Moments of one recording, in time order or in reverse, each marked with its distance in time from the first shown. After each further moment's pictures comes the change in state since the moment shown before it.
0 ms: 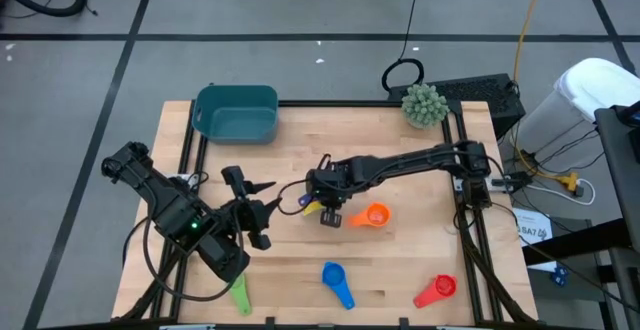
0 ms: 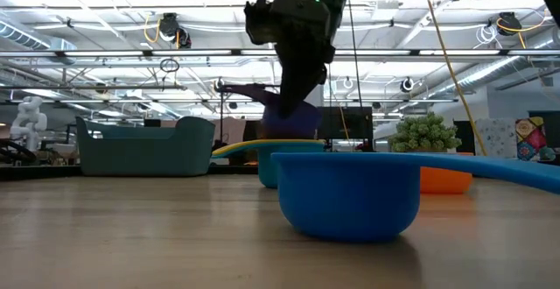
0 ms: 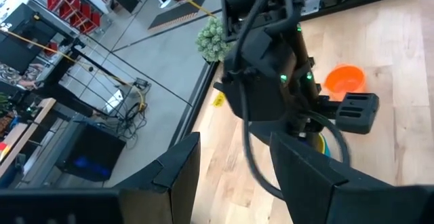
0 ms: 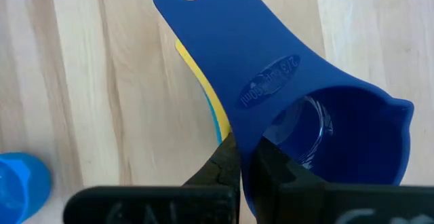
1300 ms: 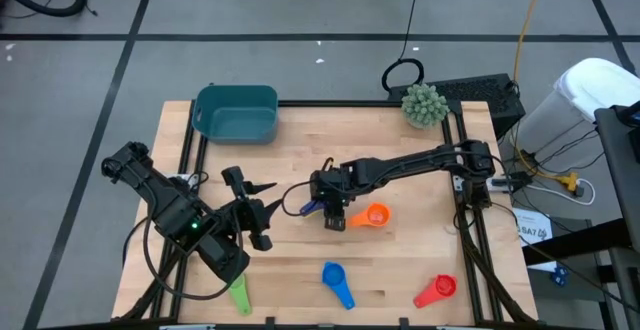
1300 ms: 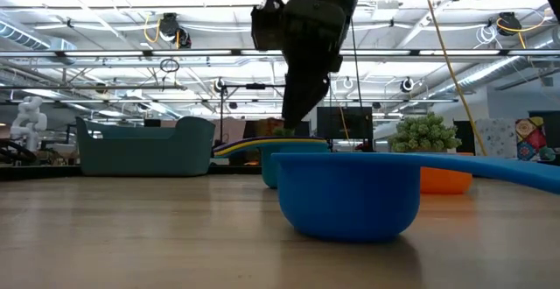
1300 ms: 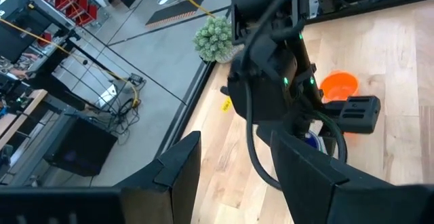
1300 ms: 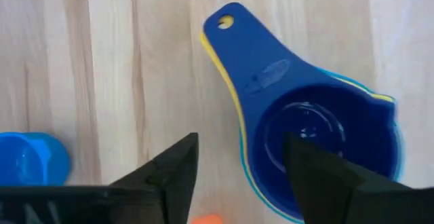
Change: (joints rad) left arm 0.000 0.000 0.000 0.017 0.006 -0.041; right arm 0.000 -0.037 -0.109 0.114 -0.101 -0.036
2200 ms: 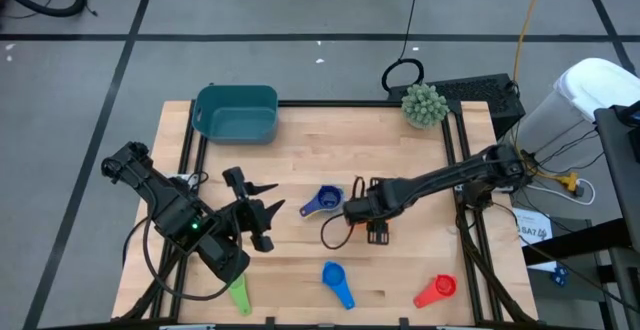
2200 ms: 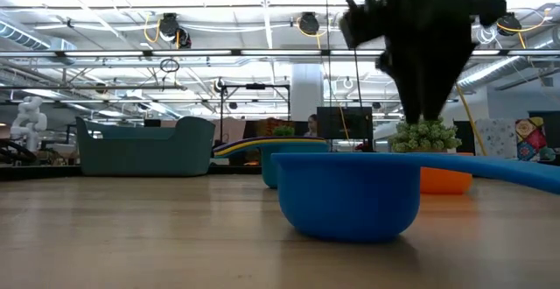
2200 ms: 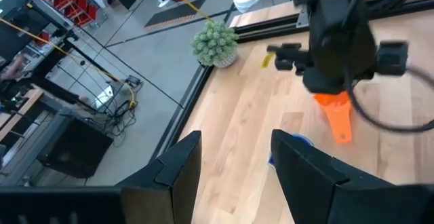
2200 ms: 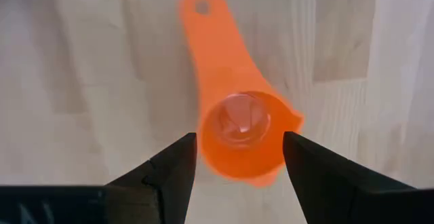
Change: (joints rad) left arm 0.001 0.000 0.000 0.042 -0.002 0.013; right arm 0.173 -0.186 -0.186 -0.398 0.157 0.136
